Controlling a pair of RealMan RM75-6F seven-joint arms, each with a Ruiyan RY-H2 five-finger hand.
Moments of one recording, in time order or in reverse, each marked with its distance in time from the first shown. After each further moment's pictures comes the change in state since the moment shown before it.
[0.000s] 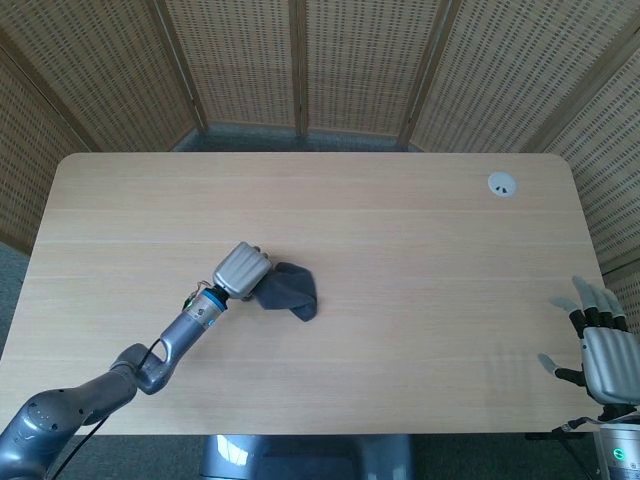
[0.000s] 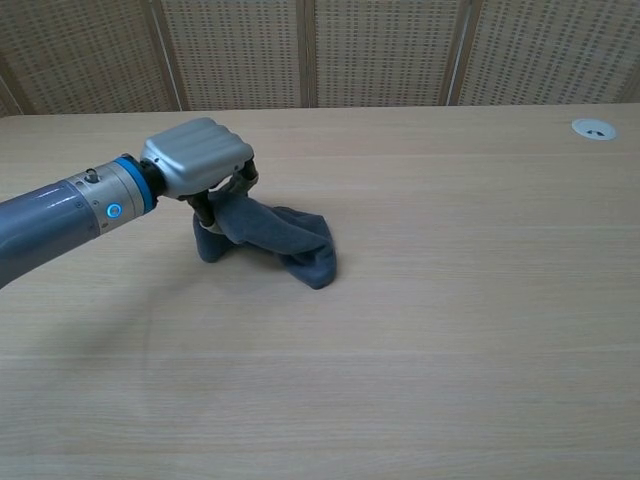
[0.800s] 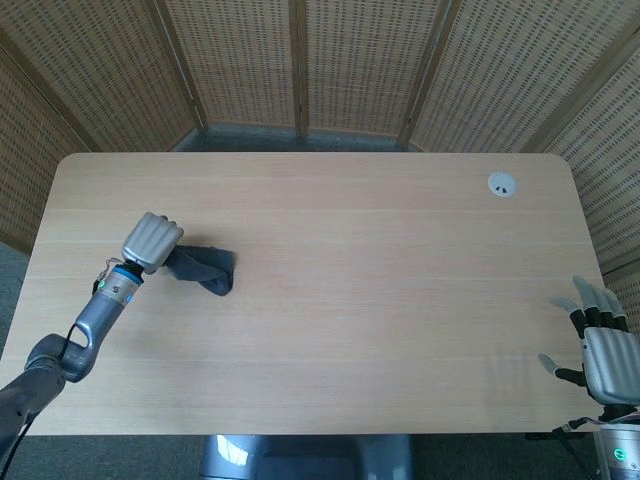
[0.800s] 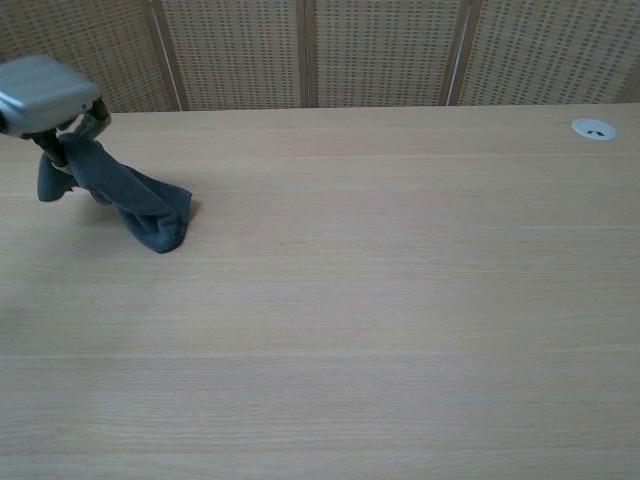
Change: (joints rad) left arm 0.116 0.221 0.019 0.106 -0.025 0.027 -0.092; right arm 0.000 0.002 -0.002 -0.005 -0.003 -0.003 0.001
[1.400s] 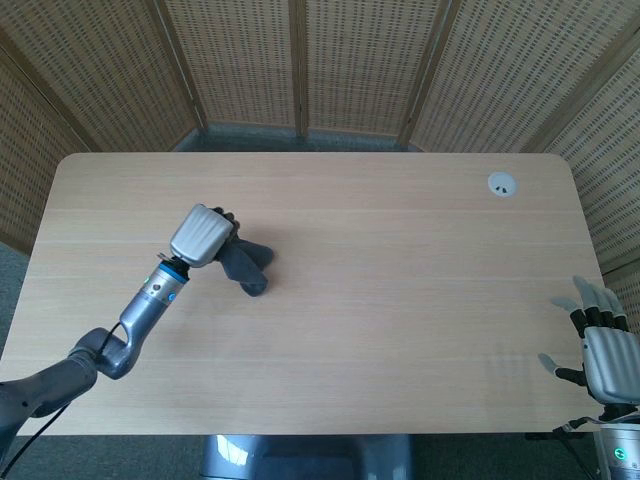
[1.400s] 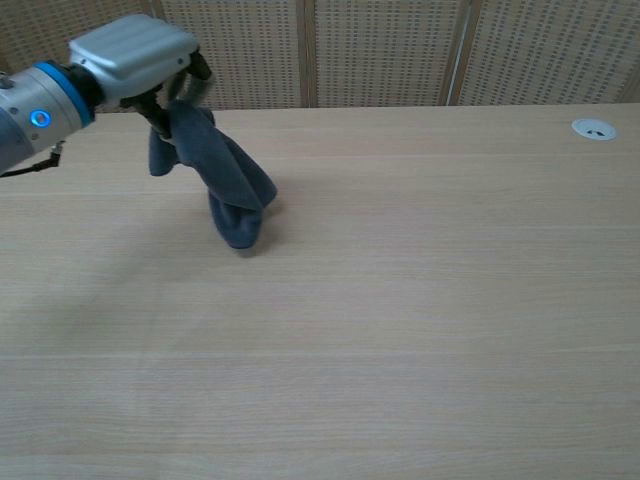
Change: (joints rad) left arm -0.101 -0.019 -0.102 -0.292 0.012 0.102 0.035; right arm 0.000 0.004 0.002 0.003 0.003 0.000 0.012
